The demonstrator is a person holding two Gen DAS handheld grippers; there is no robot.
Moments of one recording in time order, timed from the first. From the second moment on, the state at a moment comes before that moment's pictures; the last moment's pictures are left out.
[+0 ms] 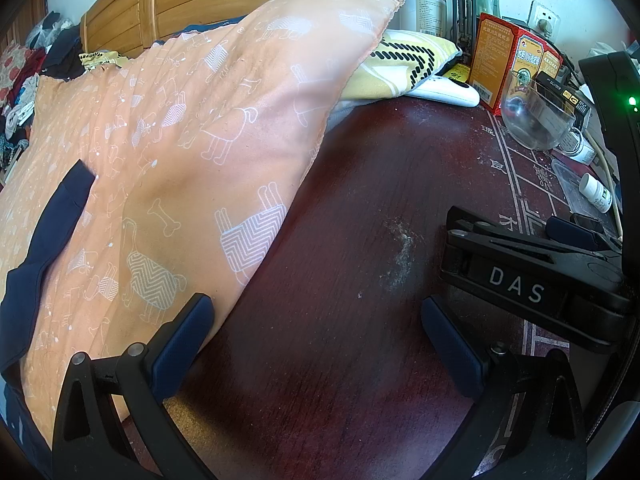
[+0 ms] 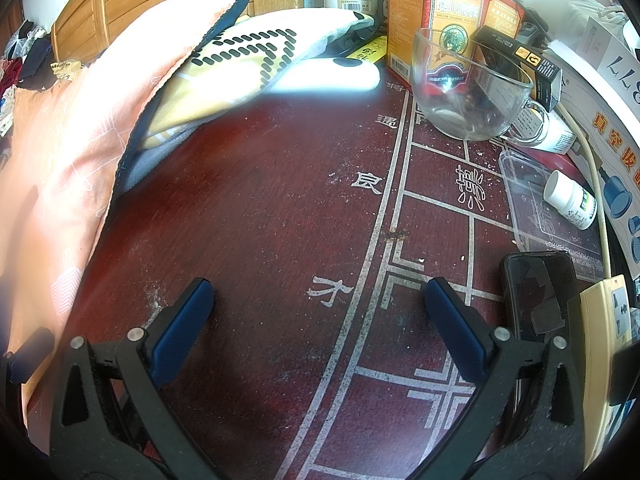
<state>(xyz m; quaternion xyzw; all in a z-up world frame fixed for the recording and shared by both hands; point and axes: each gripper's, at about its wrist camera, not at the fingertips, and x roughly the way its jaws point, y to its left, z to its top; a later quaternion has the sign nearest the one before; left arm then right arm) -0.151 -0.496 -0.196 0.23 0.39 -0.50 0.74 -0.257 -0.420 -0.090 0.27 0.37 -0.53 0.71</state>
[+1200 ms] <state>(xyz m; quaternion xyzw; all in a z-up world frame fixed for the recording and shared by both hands) -0.076 -0.159 0.022 0.04 0.16 -0.41 0.90 -0.236 -0.258 0.096 0.11 0.12 -0.31 0.94</state>
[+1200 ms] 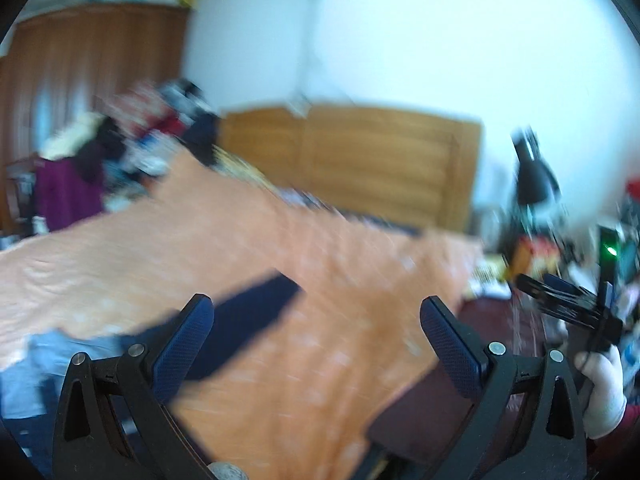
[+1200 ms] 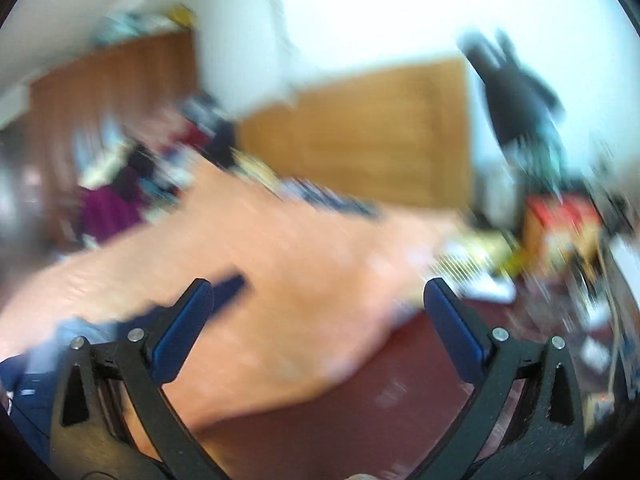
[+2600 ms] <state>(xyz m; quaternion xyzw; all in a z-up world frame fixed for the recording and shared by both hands) -0.057 0.166 0.030 -0.09 0.09 -0.17 0.98 -0.007 -0.152 -0.074 0.01 0.35 -0.06 0.94</state>
